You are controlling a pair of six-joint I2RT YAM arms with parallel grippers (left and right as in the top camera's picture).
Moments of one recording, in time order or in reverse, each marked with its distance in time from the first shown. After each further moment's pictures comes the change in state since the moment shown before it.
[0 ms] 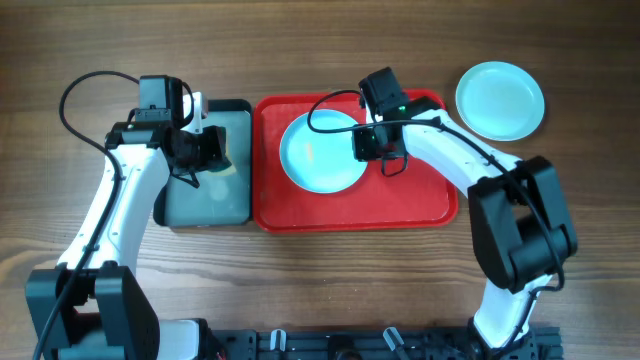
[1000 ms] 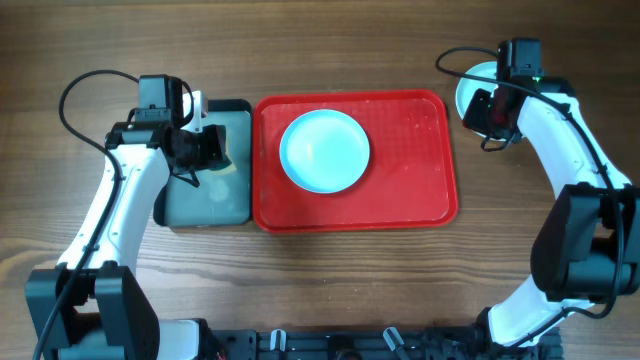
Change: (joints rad) left arm 0.000 0.000 0.000 0.012 0.000 0.000; right arm -0.474 -0.124 0.026 -0.137 0.170 0.029
